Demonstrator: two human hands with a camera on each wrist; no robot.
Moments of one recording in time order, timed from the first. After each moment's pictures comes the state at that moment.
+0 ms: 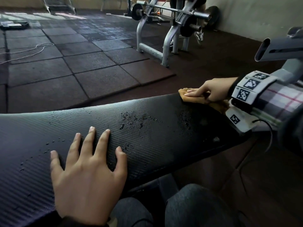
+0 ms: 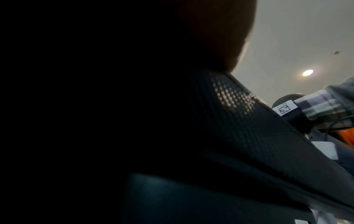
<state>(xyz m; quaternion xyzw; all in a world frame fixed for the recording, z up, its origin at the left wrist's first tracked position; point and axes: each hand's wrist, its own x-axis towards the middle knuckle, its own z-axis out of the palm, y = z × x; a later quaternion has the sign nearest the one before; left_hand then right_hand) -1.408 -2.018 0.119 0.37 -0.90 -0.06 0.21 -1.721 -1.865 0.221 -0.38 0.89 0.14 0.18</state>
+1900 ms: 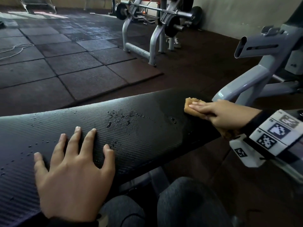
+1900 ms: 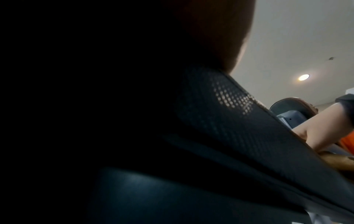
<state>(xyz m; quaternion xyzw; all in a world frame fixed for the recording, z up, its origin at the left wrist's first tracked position) -1.411 -2.021 0.110 0.35 -0.90 -0.09 0.24 -1.659 -1.788 0.182 -0.39 0.91 0.02 0.13</state>
